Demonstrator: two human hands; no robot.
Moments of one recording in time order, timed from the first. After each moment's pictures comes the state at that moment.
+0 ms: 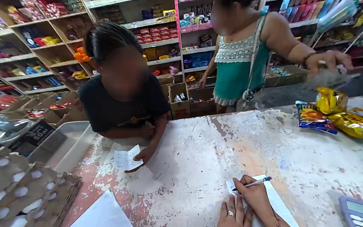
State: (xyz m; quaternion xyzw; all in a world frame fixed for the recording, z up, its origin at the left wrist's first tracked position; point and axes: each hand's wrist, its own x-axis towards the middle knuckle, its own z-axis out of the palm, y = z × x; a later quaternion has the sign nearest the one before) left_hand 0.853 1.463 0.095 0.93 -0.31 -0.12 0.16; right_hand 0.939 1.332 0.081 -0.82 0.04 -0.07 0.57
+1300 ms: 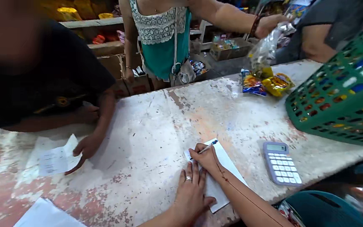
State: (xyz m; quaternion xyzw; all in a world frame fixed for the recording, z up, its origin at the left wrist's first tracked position) left_hand 0.853 1.456 0.089 0.94 -0.31 -0.11 0.11; right_hand 0.938 1.319 0.088 -0.88 0.01 0.00 0.47
